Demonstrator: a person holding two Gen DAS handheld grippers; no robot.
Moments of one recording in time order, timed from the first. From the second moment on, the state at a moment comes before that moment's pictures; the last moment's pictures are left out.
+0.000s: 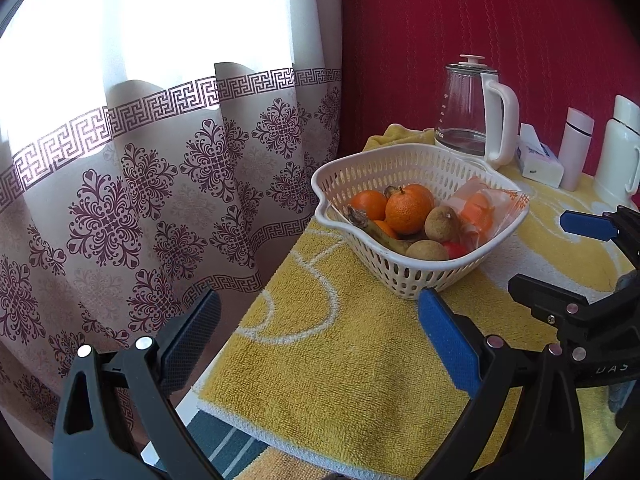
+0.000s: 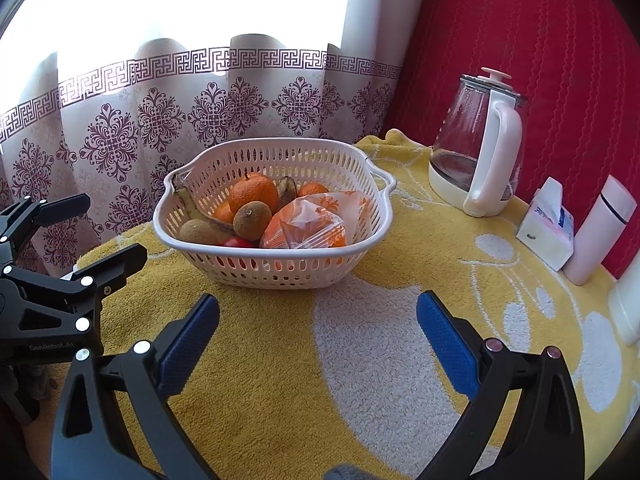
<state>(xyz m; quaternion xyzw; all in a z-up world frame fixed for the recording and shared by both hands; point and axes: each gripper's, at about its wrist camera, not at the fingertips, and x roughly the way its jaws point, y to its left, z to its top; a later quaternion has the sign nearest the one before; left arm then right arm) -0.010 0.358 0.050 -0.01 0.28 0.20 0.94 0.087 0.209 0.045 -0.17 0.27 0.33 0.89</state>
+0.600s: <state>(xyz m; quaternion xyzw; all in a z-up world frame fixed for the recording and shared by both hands) -0.004 0.354 0.045 0.00 0.30 0.19 0.94 0.078 0.212 0.046 -0.17 0.25 0.34 0.89</state>
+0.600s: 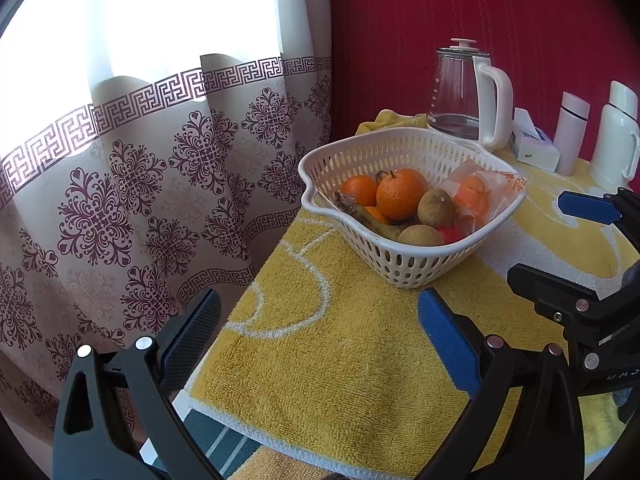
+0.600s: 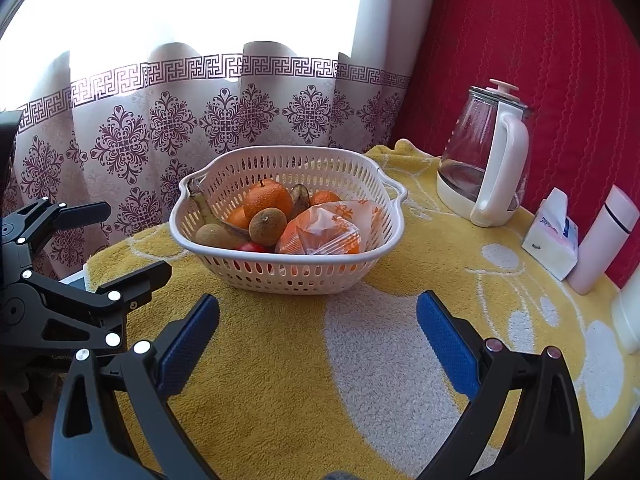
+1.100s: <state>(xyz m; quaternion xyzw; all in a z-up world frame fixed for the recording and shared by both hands) -0.001 0.355 0.042 0.00 0.31 0.19 0.93 0.085 0.212 0.044 -0.17 0.27 0.33 0.89</state>
